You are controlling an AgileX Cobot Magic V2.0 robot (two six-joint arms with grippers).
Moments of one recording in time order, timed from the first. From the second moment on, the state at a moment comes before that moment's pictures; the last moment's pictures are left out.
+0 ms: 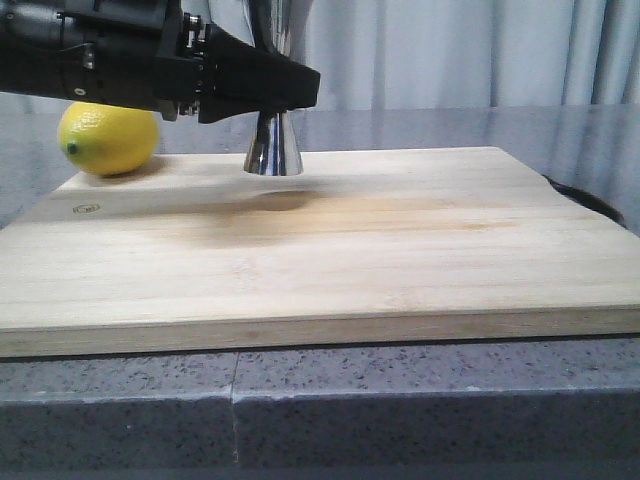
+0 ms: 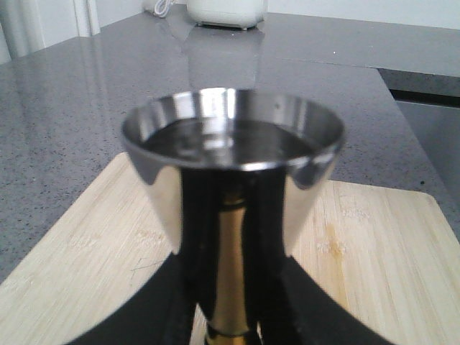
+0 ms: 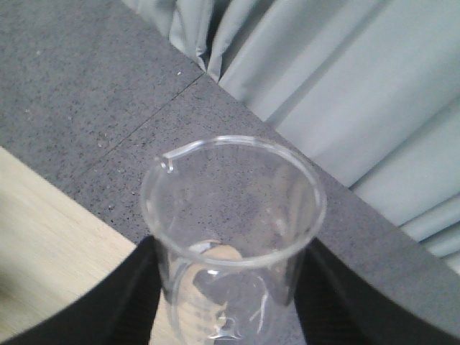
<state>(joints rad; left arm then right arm) -0.31 1.81 -1.04 -1.77 1.15 2.24 0.62 1.32 -1.39 -0.63 0.69 0.12</state>
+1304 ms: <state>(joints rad) -0.31 1.81 -1.04 -1.76 1.15 2.24 0.20 1.33 -0.51 -0.61 -0.49 0.36</state>
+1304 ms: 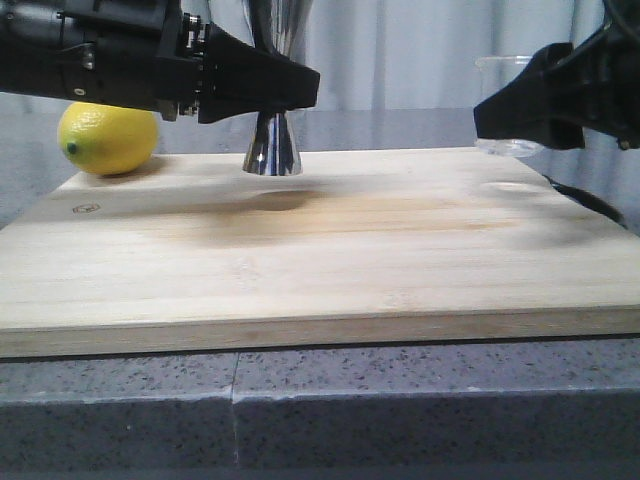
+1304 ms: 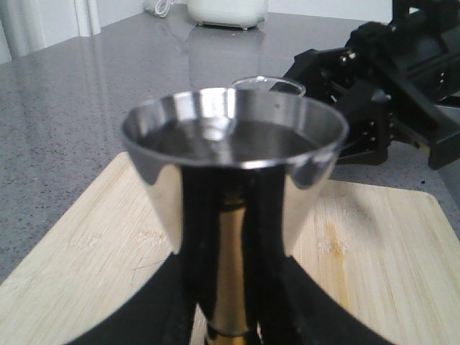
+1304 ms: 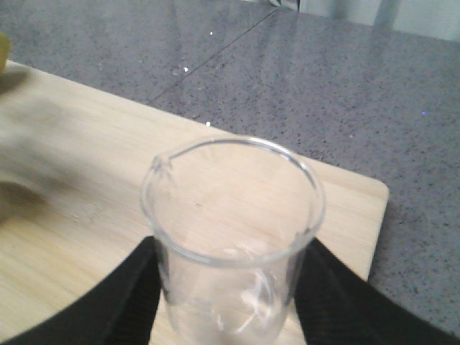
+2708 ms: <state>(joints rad) -0.31 1.81 -1.04 -1.76 1.15 2.24 0.28 1.08 -0.51 -0.62 0.05 0.57</state>
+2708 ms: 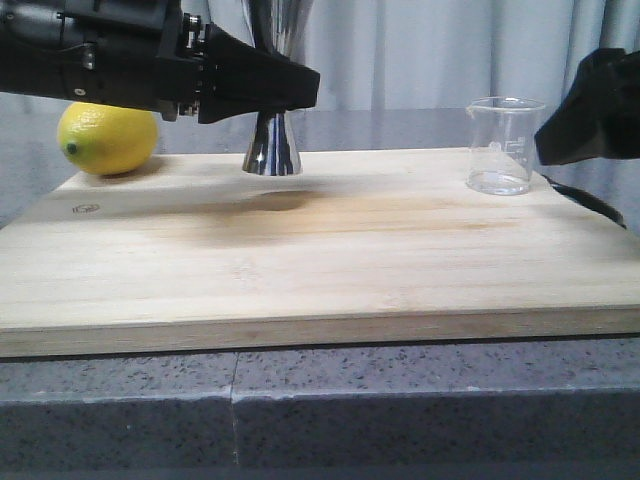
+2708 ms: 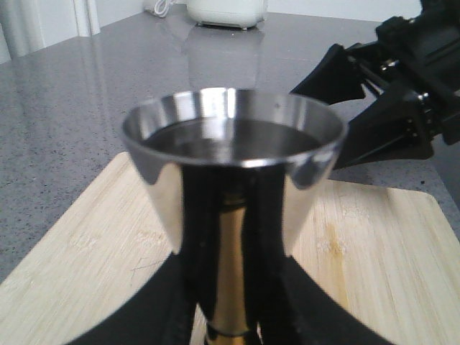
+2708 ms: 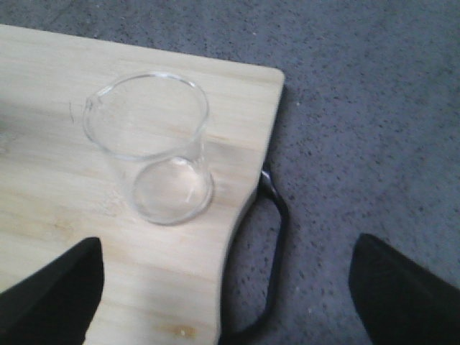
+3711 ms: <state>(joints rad) -0.31 1.81 -1.04 -1.76 1.15 2.24 0.40 0.39 -0.70 -0.26 0.90 0.26</state>
